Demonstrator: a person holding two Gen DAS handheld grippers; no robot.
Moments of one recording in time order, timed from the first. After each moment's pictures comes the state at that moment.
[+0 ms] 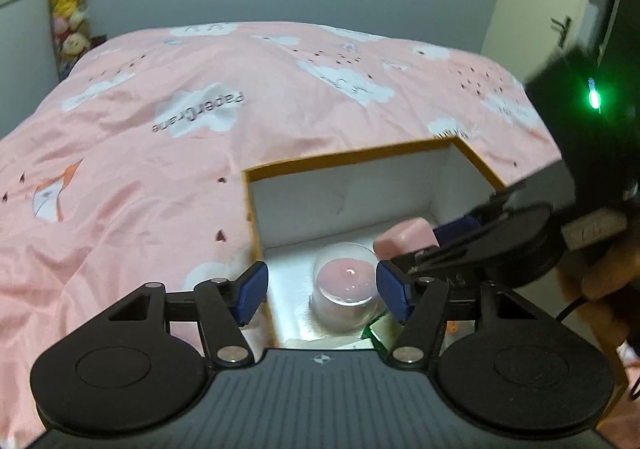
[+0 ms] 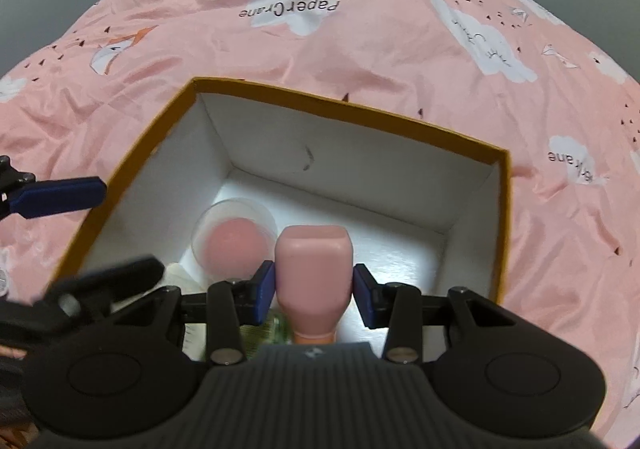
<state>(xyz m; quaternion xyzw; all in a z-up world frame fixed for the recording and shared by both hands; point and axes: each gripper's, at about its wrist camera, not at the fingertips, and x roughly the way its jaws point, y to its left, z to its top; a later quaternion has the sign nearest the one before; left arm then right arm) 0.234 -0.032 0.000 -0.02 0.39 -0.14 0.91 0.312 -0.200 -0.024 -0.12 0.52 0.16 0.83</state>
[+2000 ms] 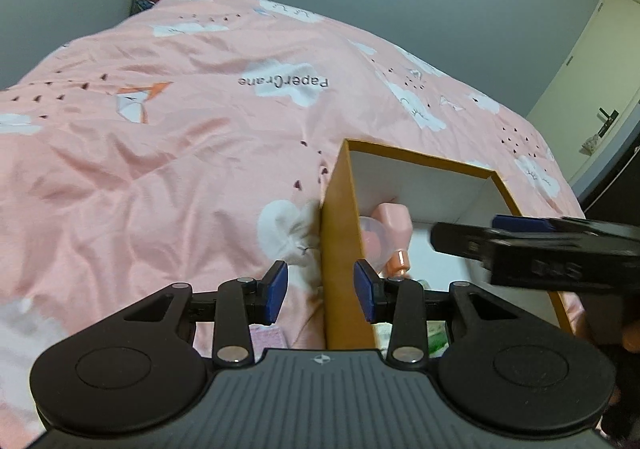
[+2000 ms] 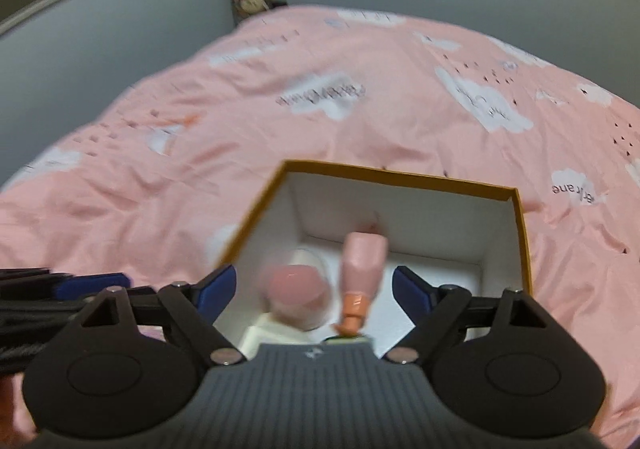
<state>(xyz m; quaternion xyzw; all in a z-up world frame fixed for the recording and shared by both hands) 0.167 0.041 0.007 -0.16 0.39 -0.06 0.90 0.238 -0.169 0.026 -0.05 0.41 0.17 0.89</state>
